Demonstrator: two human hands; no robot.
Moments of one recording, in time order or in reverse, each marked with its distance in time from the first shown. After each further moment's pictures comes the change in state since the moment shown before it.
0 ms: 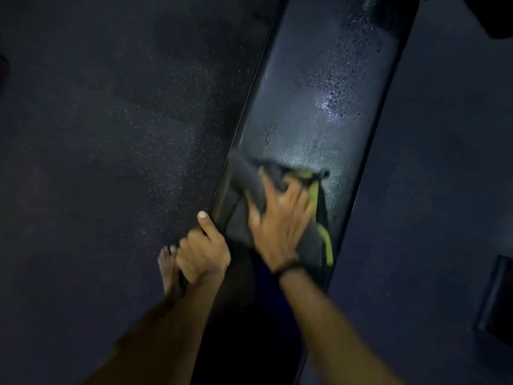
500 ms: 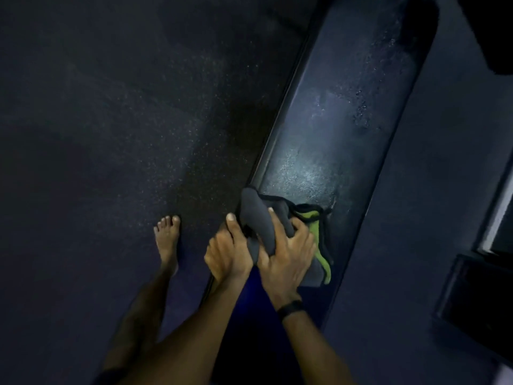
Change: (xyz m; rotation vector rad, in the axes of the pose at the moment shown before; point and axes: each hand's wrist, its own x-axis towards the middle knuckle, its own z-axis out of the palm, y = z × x) left_hand 0.014 -0.020 -0.009 -0.130 -0.224 0.063; right_hand -0.079 -0.028 0.007 -0.004 -0.079 0.063
